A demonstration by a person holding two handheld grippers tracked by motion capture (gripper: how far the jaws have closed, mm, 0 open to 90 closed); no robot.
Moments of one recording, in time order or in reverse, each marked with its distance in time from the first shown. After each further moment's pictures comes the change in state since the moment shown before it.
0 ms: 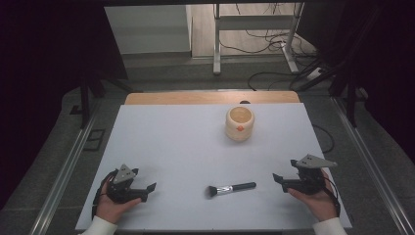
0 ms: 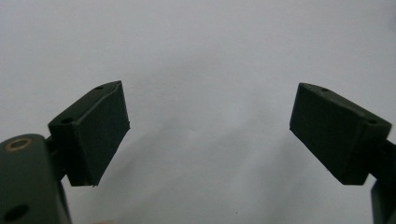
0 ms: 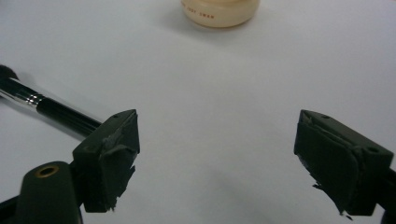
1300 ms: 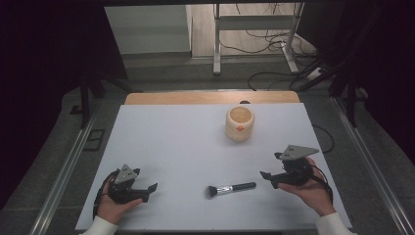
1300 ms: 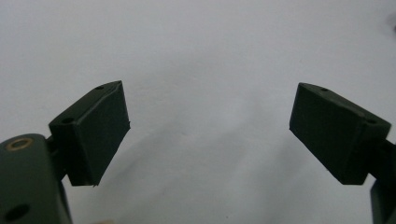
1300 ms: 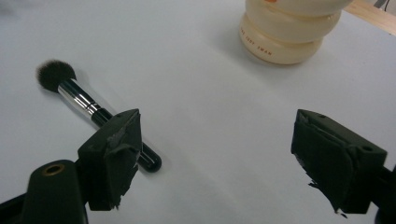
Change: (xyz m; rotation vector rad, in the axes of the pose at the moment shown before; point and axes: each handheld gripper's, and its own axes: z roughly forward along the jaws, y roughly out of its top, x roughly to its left) left arm -0.004 0.002 0.000 -0.006 -0.008 0.004; right arm 0.023 0.048 0.008 0.069 0.129 -0.200
